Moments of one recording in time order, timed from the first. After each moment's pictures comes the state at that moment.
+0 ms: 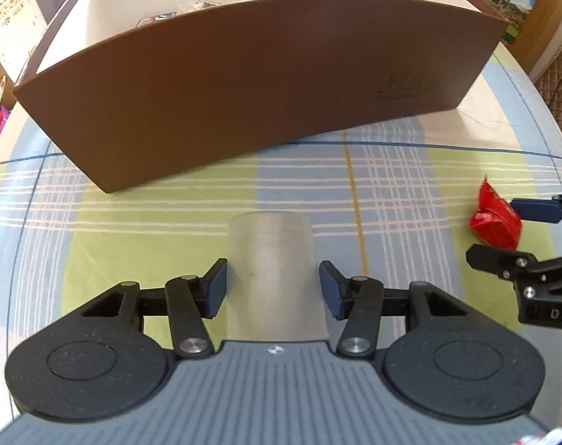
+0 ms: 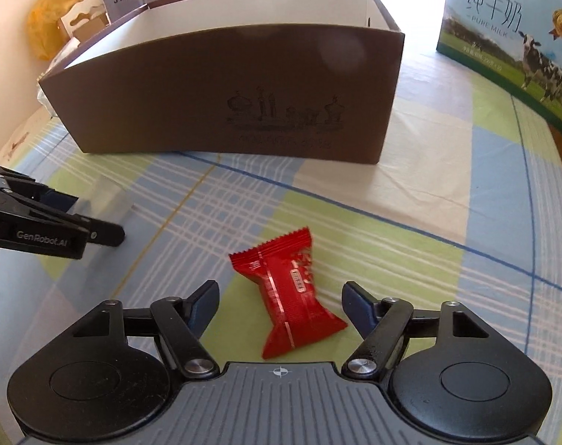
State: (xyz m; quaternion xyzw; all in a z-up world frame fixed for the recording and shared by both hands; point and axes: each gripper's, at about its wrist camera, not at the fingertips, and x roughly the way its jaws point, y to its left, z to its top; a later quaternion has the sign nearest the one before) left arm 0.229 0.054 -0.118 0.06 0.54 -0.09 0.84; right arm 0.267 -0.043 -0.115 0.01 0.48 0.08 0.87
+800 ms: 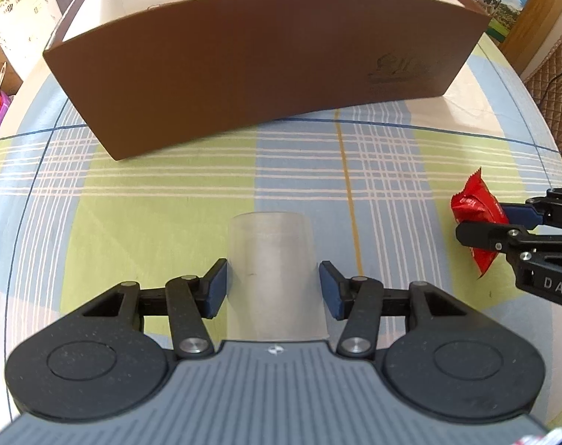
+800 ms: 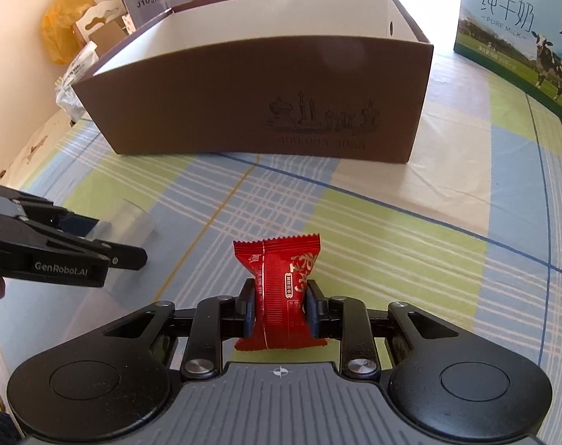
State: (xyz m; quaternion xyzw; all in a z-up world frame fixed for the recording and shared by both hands) left arm 0.203 0.064 -0.105 0.04 0.54 -0.10 0.83; right arm 0.253 -0.027 -0.099 0.03 0.48 0.11 0.87
